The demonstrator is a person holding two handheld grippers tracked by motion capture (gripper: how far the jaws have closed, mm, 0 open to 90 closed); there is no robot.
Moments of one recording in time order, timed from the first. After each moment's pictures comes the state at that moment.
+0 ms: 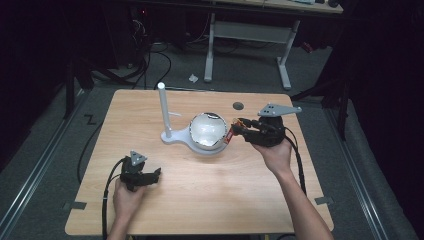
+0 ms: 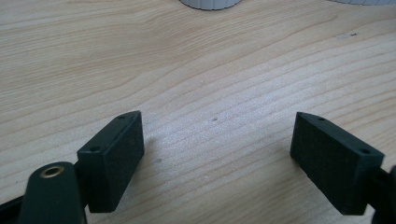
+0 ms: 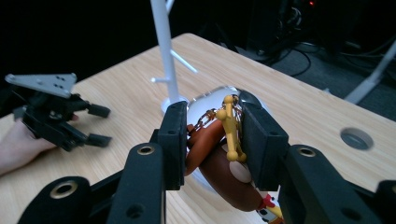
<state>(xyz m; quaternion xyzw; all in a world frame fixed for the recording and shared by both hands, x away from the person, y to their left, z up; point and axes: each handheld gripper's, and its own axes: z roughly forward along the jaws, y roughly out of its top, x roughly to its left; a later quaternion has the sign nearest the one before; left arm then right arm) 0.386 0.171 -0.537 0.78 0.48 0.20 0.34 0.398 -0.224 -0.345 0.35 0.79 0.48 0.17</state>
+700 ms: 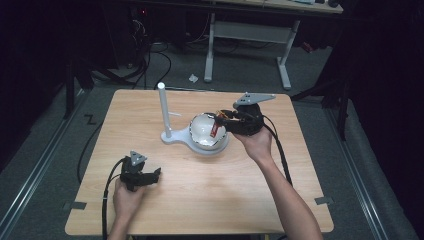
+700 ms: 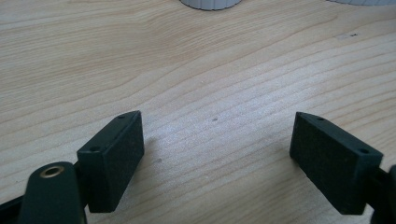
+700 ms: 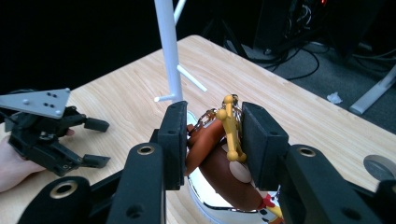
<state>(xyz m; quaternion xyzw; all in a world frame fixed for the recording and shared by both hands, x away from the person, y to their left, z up) 0.386 0.172 -0.537 0.78 0.48 0.20 0.34 0.435 -0.180 -0.346 0.34 0.80 0.46 0.17</state>
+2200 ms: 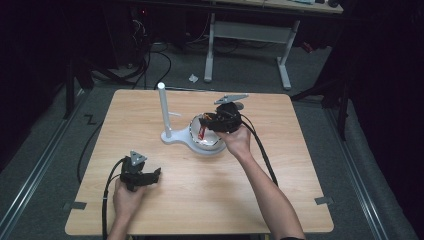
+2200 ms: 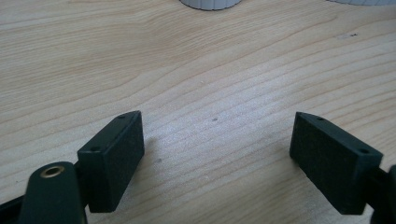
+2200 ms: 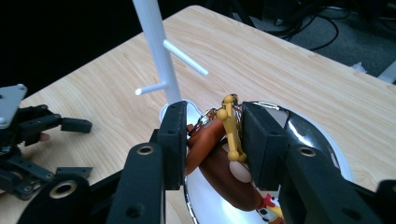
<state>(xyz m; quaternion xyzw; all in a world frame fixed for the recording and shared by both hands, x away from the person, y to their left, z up) 0.386 0.172 -0.537 0.78 0.48 0.20 0.34 0.480 -0.141 -0.396 0.37 0.81 0.44 0.13</state>
